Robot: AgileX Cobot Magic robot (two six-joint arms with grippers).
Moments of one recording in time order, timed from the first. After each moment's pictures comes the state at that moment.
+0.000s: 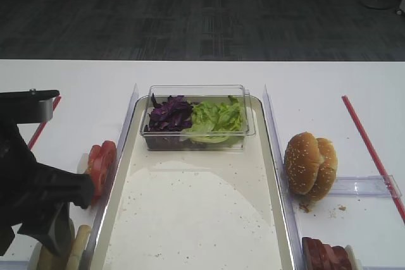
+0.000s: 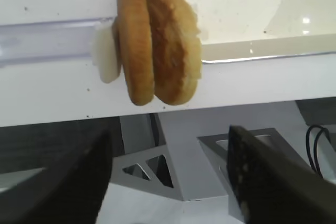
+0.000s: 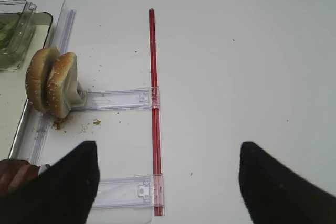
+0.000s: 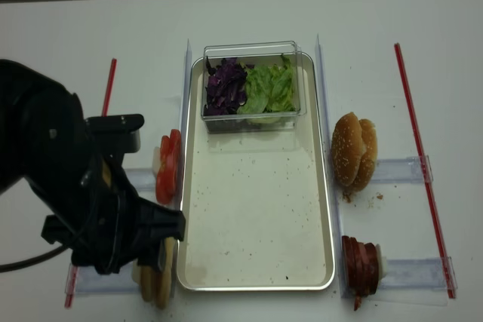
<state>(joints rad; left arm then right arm) -0.55 1.25 -0.85 -0.11 1.22 -0.51 0.01 -0.01 -0.48 -0.03 1.14 0.06</state>
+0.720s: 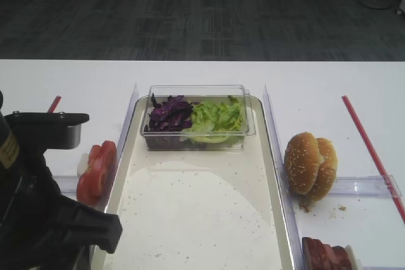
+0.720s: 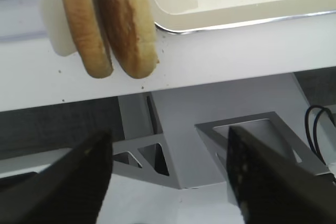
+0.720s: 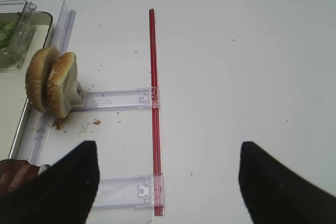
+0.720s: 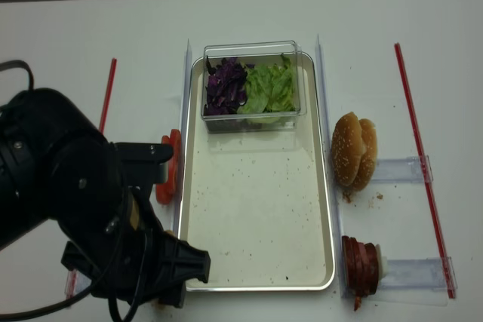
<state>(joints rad) -0.75 1.25 -0.85 -0.10 1.22 -0.65 0.01 -0.01 -0.48 -0.03 1.14 0.06</state>
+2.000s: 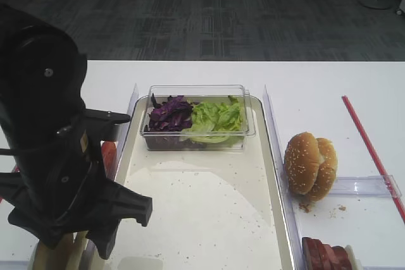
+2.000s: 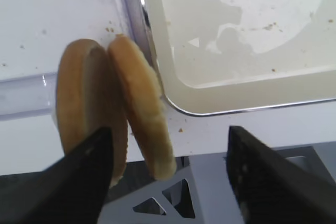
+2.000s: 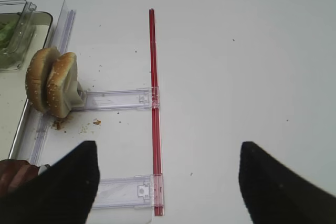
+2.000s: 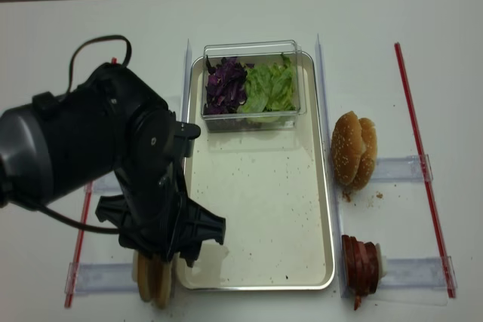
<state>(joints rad) -0.70 1.51 -0.94 0.00 1.13 -0.57 0.01 -0.01 -0.48 -0.03 1.14 0.06</state>
